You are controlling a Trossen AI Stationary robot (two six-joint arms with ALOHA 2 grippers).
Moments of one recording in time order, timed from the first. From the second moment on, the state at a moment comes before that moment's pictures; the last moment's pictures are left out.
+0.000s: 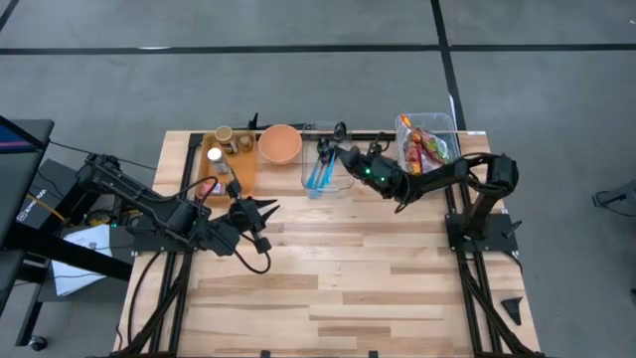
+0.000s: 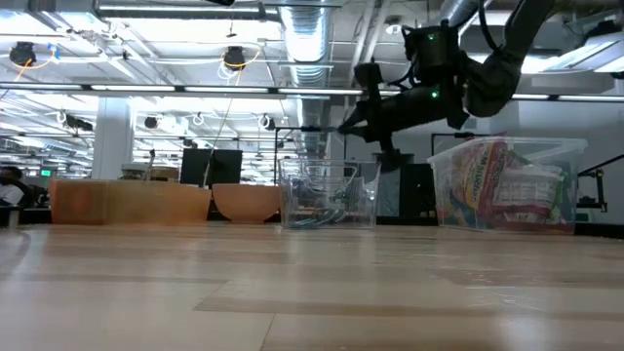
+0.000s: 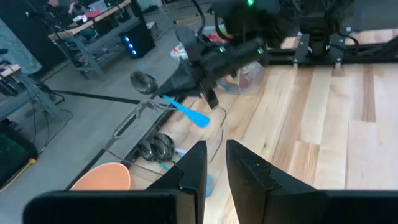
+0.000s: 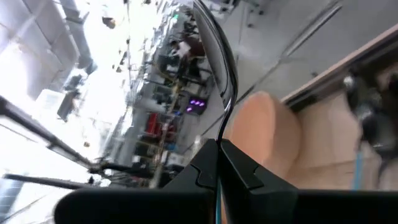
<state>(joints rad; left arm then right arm) -0.48 1.16 0.98 -0.41 -1.03 -0.22 -0.31 1.75 0.69 1.01 0.48 1.30</state>
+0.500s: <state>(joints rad) -0.48 1.16 0.98 -0.41 -1.04 -0.22 -0.27 1.75 0.69 0.89 0.63 1.31</state>
